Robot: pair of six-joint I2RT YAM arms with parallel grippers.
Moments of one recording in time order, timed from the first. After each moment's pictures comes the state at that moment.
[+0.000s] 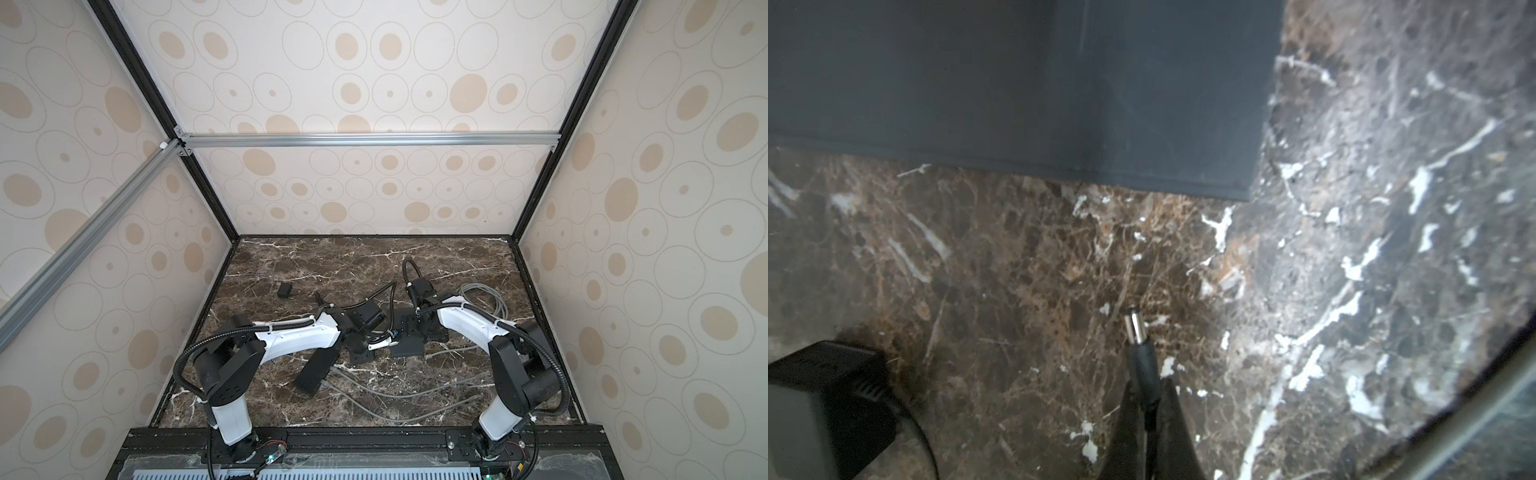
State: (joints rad) left arm -0.90 1.84 1.19 -0.63 0.01 0.48; right arm 0.49 1.61 1.04 -0.77 -0.02 0.54
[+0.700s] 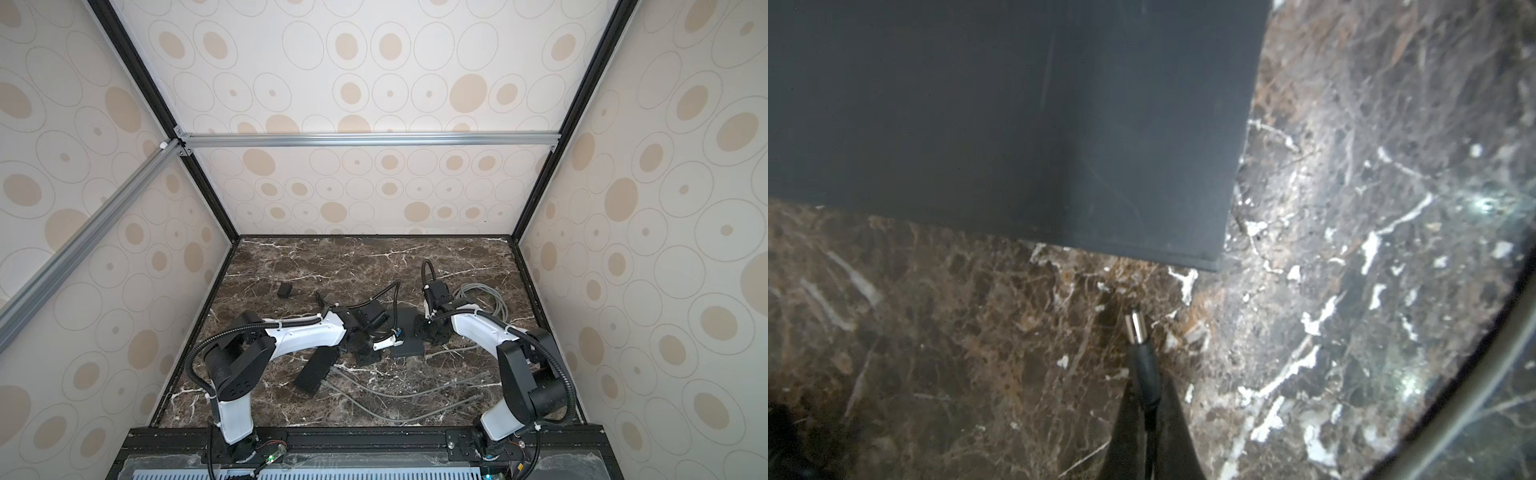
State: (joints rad) left arm -0.90 1.90 1.22 -0.62 0.10 0.41; right arm 0.38 1.54 0.89 -0.58 -0.24 0.51
